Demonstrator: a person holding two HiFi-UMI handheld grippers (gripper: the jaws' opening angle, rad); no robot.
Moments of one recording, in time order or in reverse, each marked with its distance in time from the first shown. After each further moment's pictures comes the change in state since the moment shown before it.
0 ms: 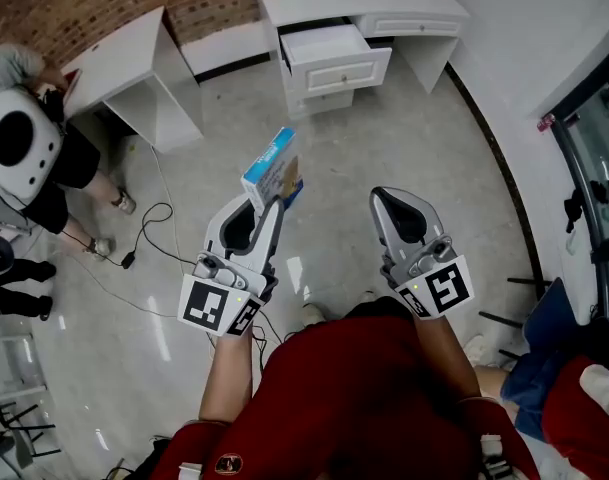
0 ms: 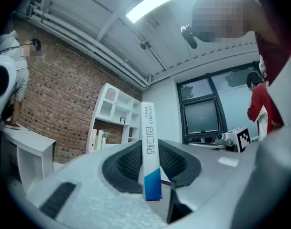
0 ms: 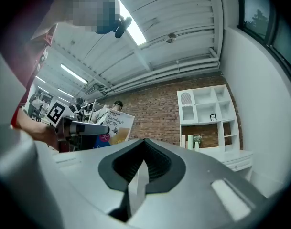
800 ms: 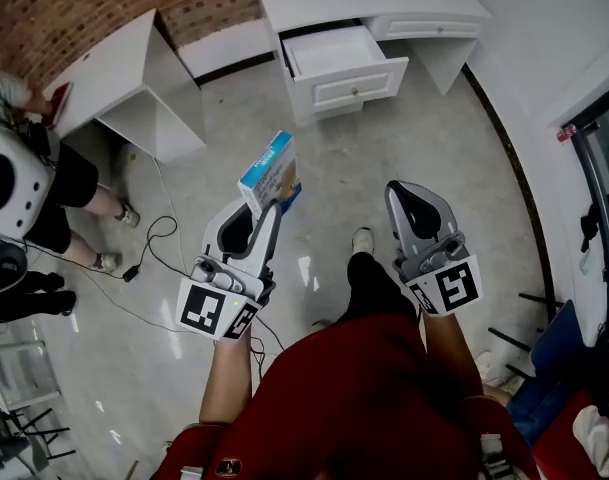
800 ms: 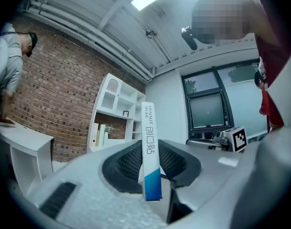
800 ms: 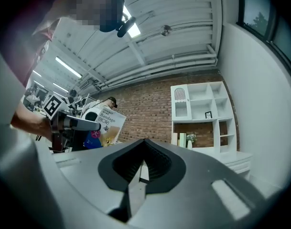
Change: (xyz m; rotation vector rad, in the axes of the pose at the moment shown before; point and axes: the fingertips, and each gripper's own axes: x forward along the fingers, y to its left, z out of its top) left arm 0.093 0.122 -0.036 -0.015 0.059 0.003; right arm 0.120 -0.097 -0.055 -0.037 0.032 -0.055
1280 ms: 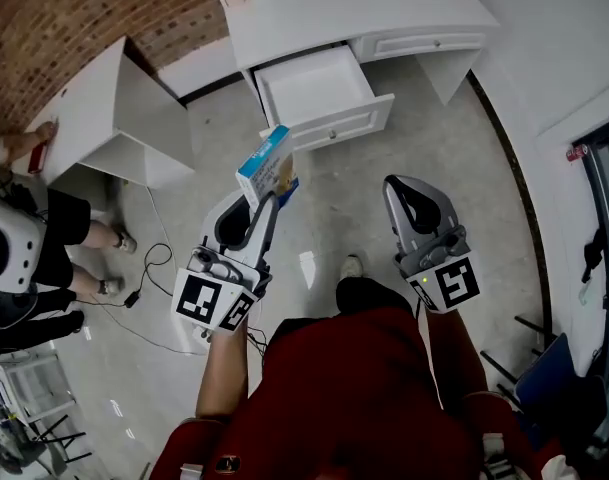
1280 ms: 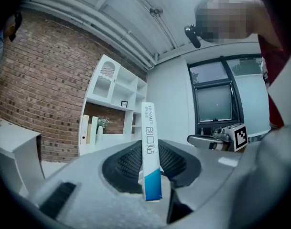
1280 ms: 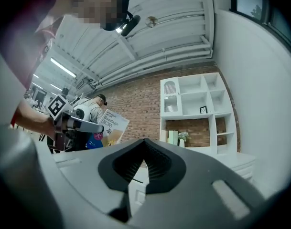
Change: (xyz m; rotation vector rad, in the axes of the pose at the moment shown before) left arm 0.243 0.061 -0.027 -0.008 0.093 -0.007; right arm 0.106 -0.214 -0.042 0.023 0.015 0.009
